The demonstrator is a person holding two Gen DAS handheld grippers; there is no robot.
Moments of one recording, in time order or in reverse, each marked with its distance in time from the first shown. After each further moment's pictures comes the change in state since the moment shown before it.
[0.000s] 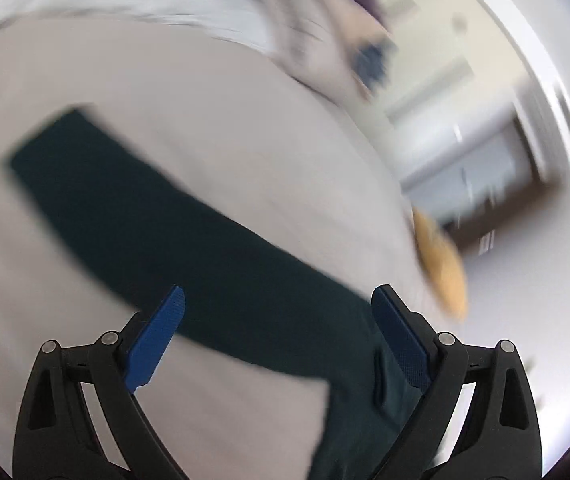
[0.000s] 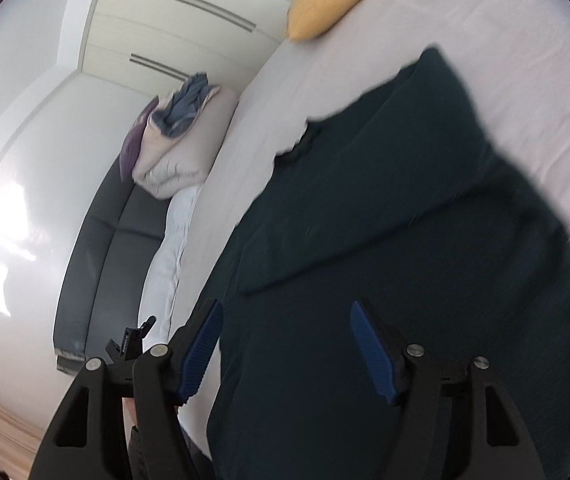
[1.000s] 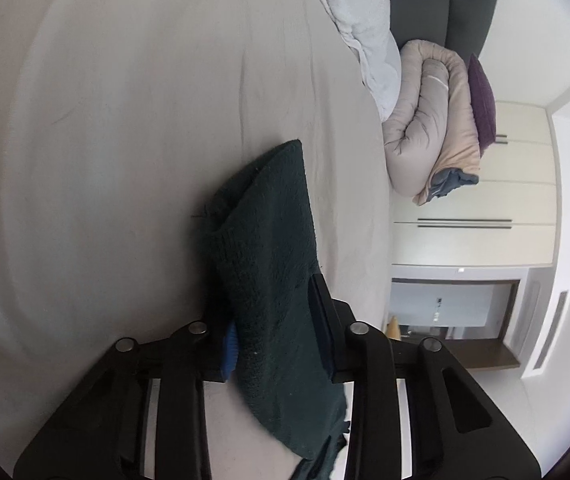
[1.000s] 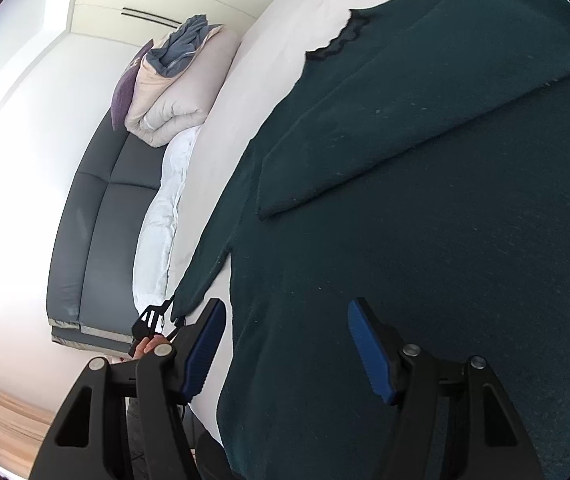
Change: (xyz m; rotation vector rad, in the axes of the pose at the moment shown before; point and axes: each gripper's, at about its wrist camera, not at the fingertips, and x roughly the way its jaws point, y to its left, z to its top) left arm 0.039 0.154 0.058 -0.531 -0.029 -0.046; right arm 0.107 0.046 -0.048 -0.012 0.169 -0.014
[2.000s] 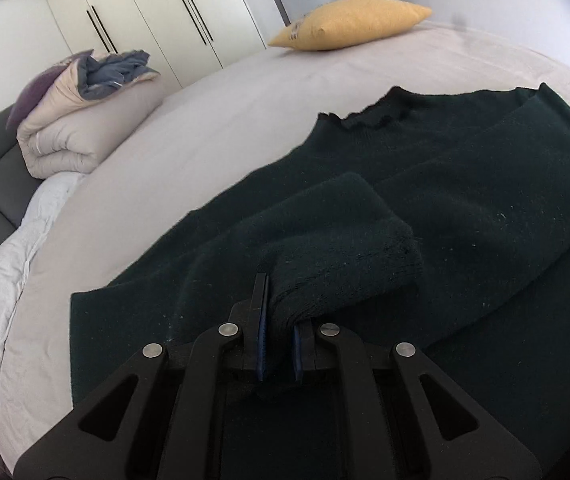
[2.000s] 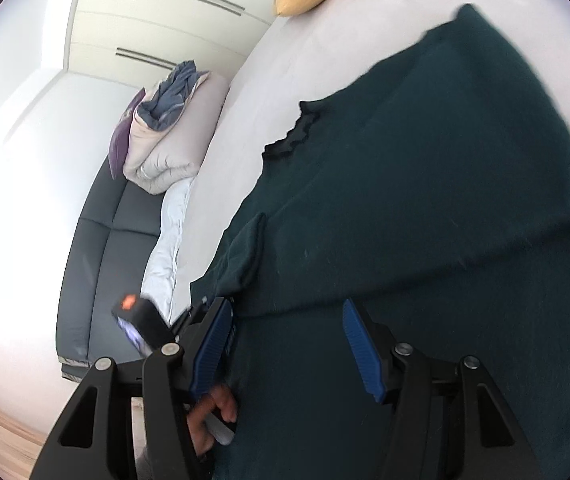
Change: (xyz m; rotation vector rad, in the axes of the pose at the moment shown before) left arm 0.192 -0.178 -0.494 1.887 0.063 0.346; right arm -0.057 -0.057 0.079 0.062 -0.105 0.031
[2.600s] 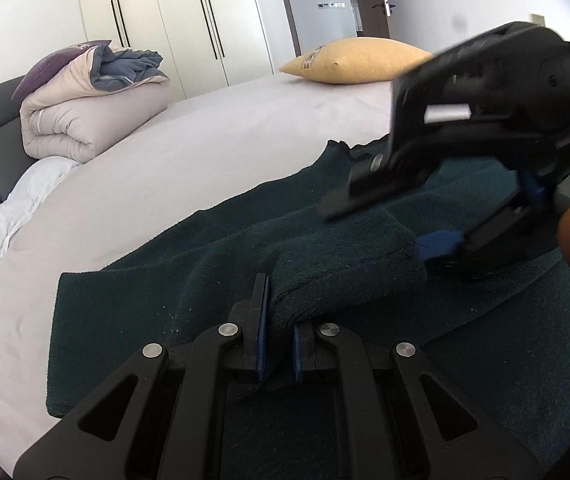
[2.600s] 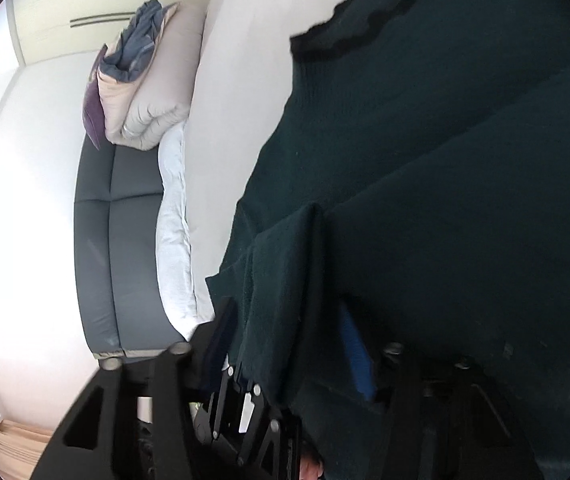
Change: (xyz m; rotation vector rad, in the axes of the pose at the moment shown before) left arm -0.029 0.027 -0.042 -0.146 -0.101 -0.095; right arm 0.171 0.041 0.029 0.169 0.303 0.050
